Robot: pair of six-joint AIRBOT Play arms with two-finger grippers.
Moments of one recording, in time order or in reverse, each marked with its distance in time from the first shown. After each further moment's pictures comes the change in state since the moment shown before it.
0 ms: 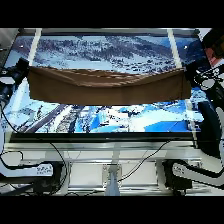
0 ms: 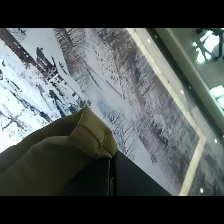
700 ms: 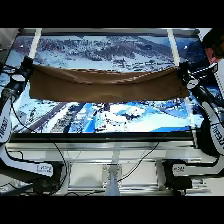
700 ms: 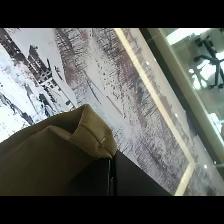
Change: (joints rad) left arm -0.061 -0.169 0.101 -0.035 0.146 -0.074; right arm 0.082 -0.183 0.031 0.127 -0.262 0.015
